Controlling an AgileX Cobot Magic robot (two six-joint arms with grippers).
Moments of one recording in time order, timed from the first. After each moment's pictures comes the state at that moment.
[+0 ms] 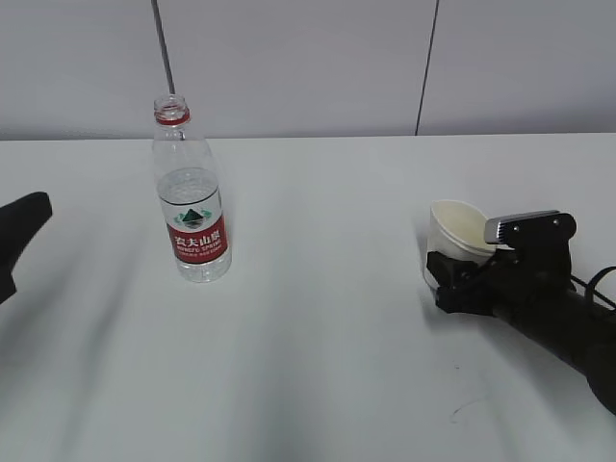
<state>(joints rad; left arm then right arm) -0.07 1.09 -0.18 0.45 -0.76 -0.25 0.12 2.14 -0.57 -0.17 -1.15 0.10</state>
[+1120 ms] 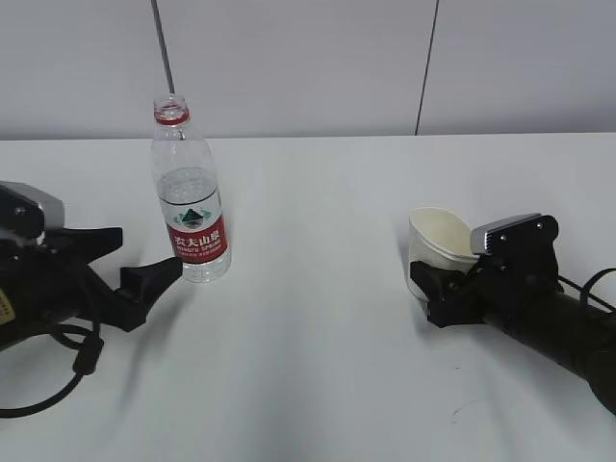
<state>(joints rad) -0.12 1.90 -0.41 0.55 -1.14 -0.16 0.12 2.14 -0.57 -0.30 -1.15 0.08</state>
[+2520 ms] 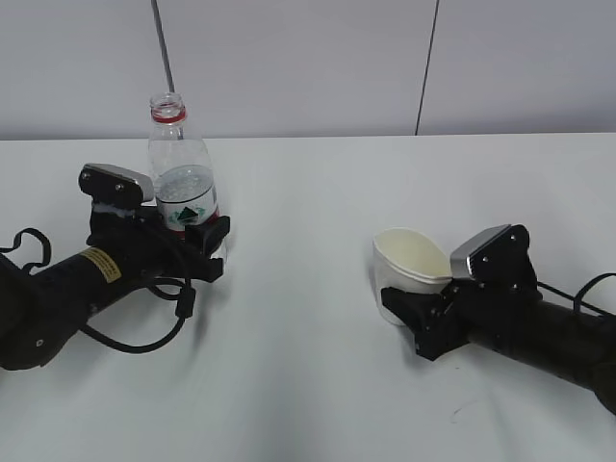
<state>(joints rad) -0.30 2.15 -0.74 0.31 -1.14 -0.14 0.12 2.14 -0.57 -0.54 -1.15 0.07</state>
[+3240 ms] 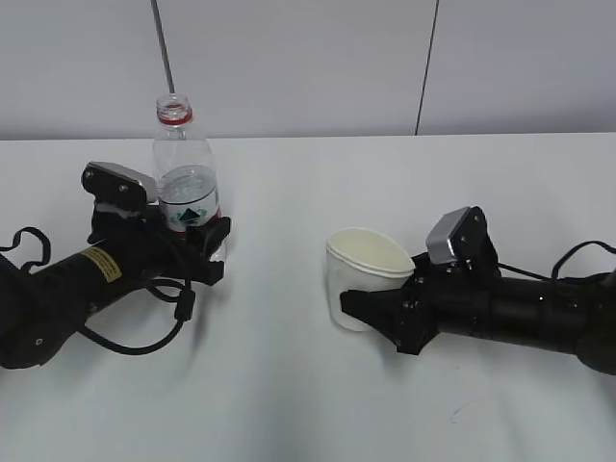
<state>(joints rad) -0.30 2.15 -0.74 0.31 -1.14 -0.10 0.12 2.14 -0.70 -0.91 -1.13 0.33</state>
